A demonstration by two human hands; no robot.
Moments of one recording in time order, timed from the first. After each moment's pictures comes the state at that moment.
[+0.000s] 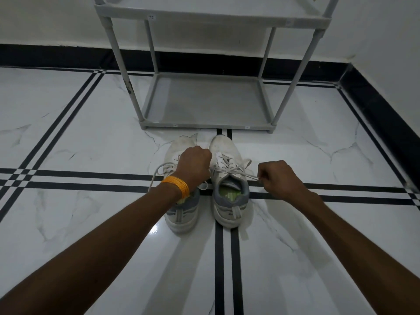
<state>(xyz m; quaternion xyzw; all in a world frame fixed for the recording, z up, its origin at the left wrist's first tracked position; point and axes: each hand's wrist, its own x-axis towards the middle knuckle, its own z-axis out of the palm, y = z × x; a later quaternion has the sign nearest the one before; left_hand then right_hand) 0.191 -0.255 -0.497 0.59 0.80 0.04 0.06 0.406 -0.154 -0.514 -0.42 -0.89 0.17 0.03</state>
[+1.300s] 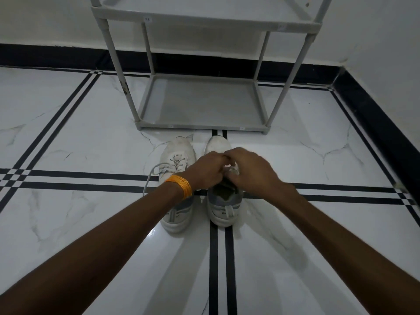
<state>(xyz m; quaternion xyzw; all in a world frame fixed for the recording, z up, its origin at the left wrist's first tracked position) 0.210 -0.246 -0.500 0.71 0.66 0.17 0.20 0.359 -0.197 -0.471 -0.34 -0.92 0.18 0.09</state>
